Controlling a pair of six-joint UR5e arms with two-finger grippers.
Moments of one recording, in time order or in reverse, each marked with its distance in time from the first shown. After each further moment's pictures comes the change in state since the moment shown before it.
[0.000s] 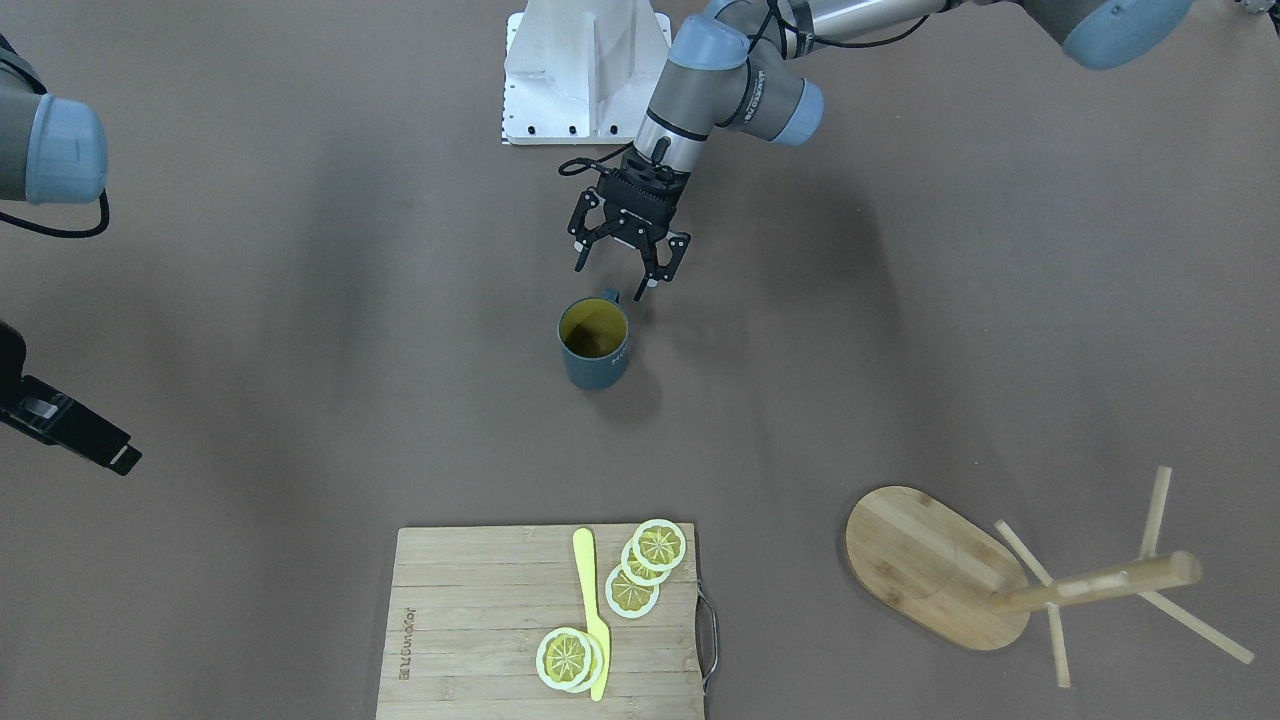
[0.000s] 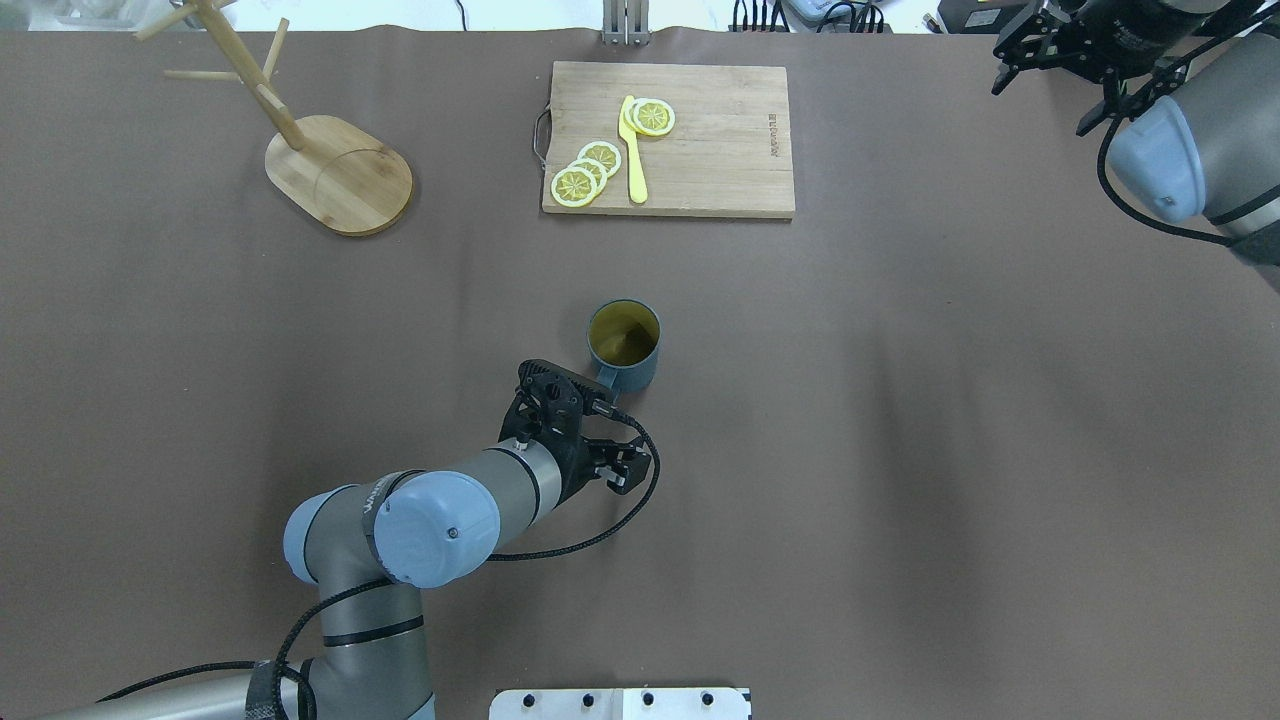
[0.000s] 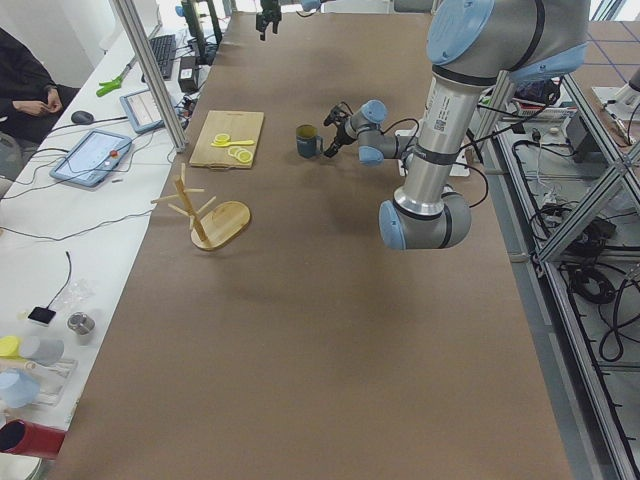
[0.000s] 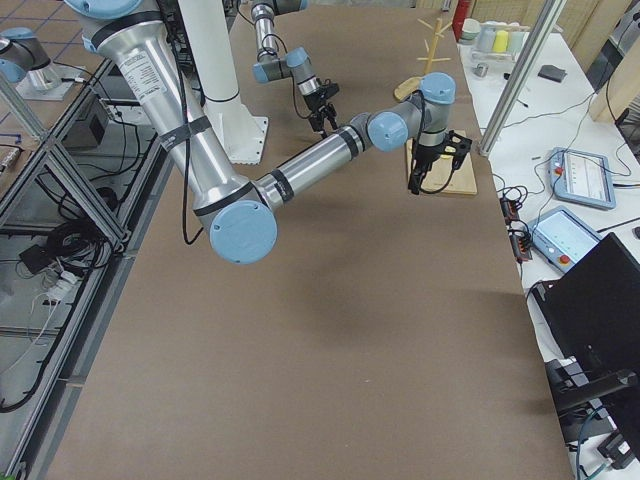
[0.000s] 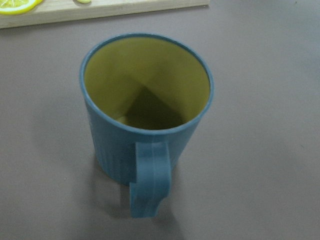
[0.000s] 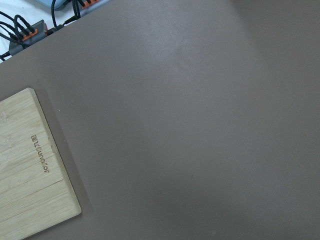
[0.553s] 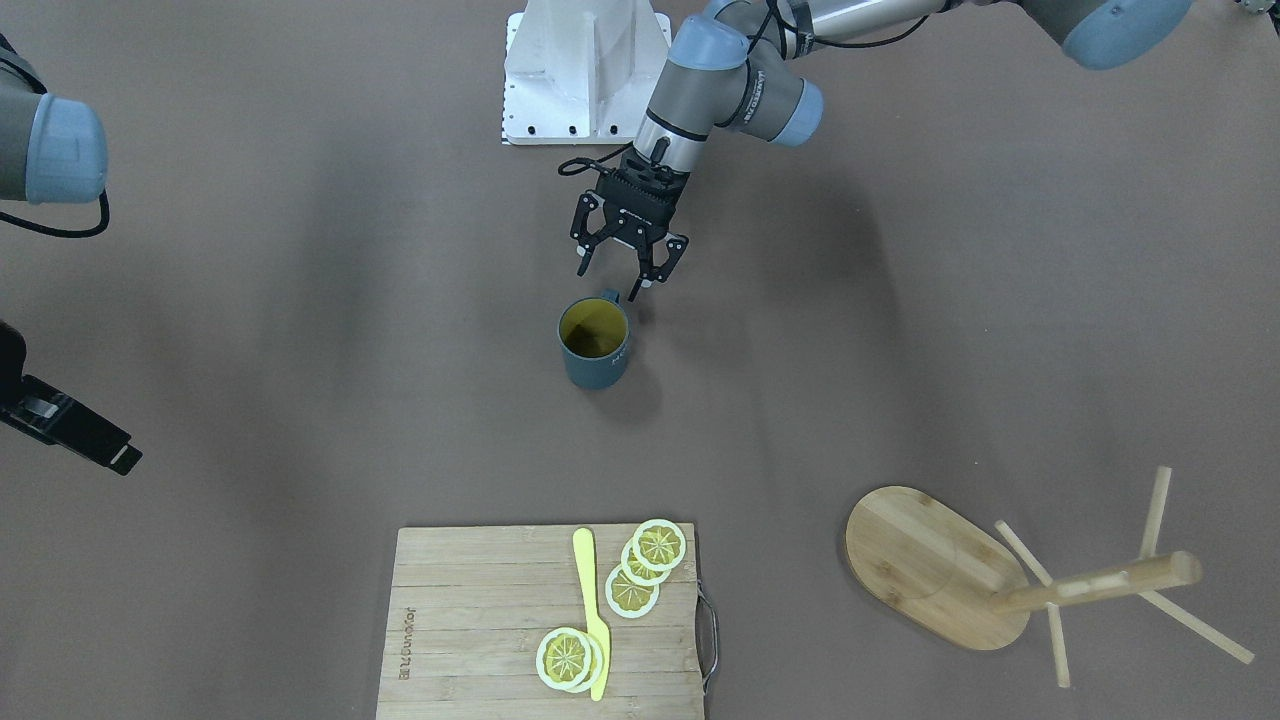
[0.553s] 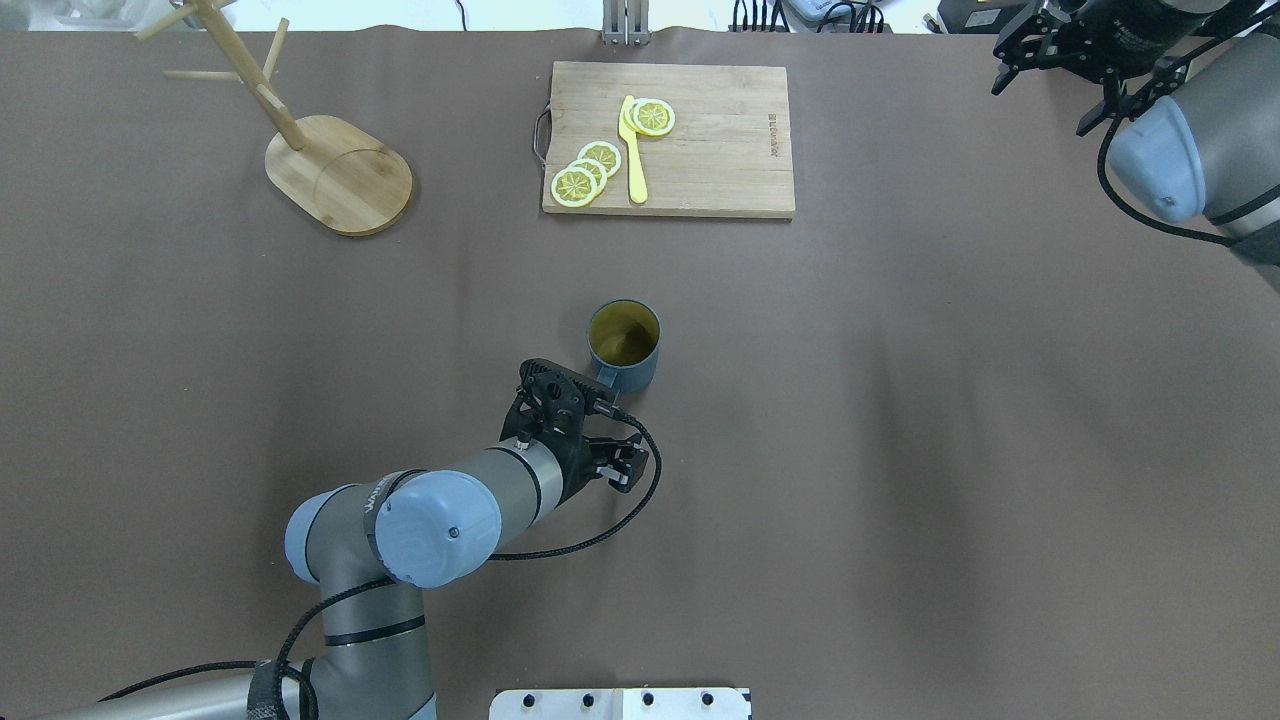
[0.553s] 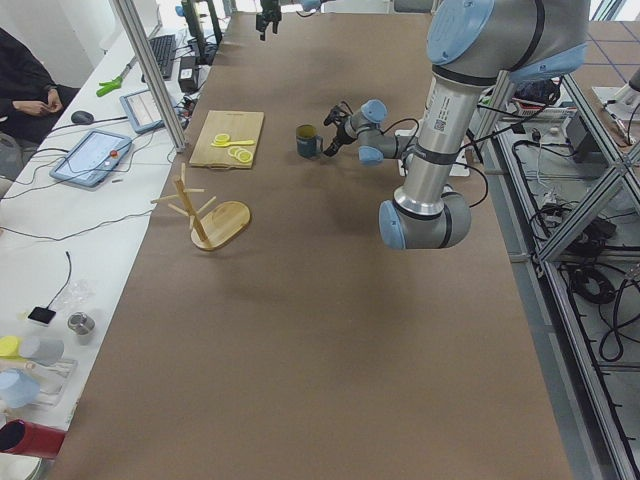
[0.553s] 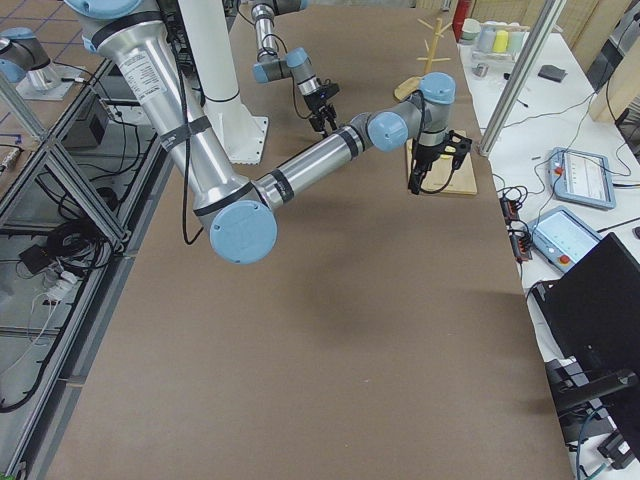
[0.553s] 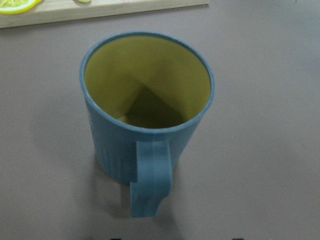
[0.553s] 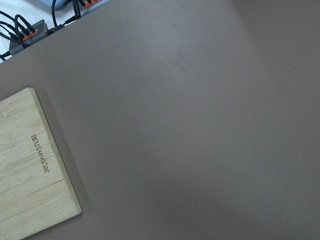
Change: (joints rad) left arm -0.001 -0.005 0.000 -0.001 0.000 0.003; right arm 0.000 0.000 0.000 0.000 0.000 -0.001
